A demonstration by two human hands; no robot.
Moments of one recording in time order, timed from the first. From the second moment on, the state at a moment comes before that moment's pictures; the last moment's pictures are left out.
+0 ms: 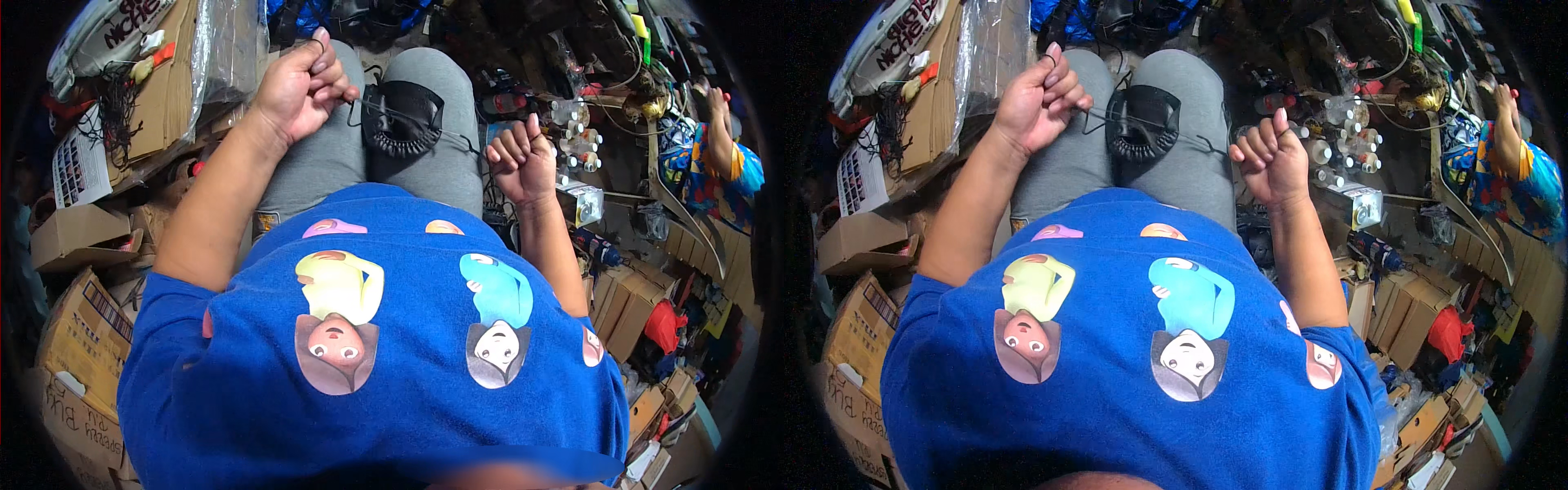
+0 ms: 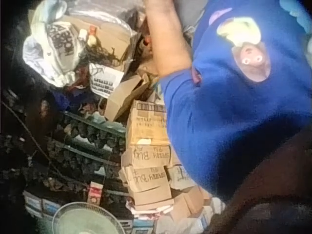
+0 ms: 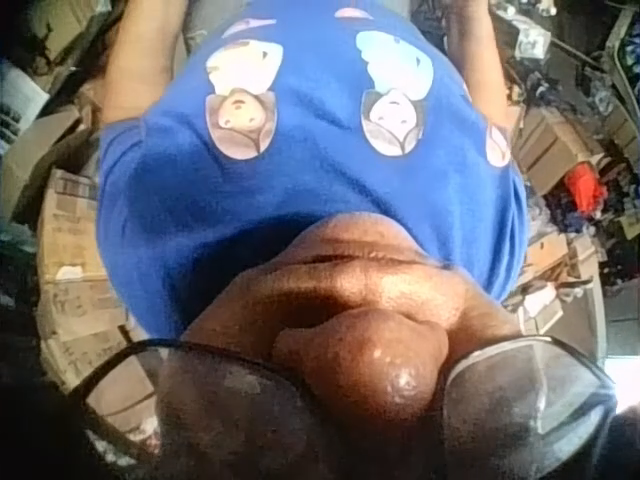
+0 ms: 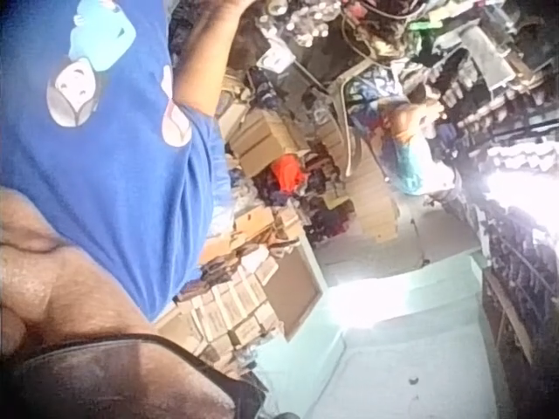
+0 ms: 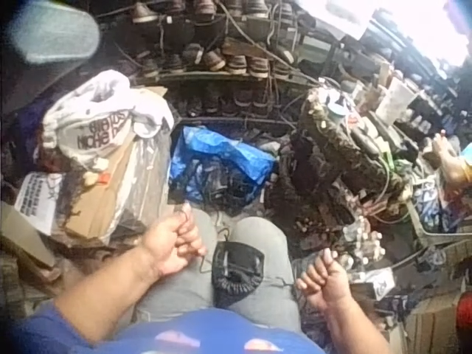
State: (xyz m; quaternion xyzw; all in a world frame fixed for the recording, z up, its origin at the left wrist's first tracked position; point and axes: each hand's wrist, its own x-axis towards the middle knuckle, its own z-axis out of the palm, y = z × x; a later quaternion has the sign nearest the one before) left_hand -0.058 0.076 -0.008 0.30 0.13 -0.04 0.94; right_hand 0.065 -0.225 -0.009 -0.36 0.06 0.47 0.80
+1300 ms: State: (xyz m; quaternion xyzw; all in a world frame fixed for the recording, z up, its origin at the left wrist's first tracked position) left_hand -0.001 0.034 0.007 0.79 -0.09 -0.14 0.59; right_hand 0.048 -0.203 0.052 -0.73 -0.33 0.42 0.42
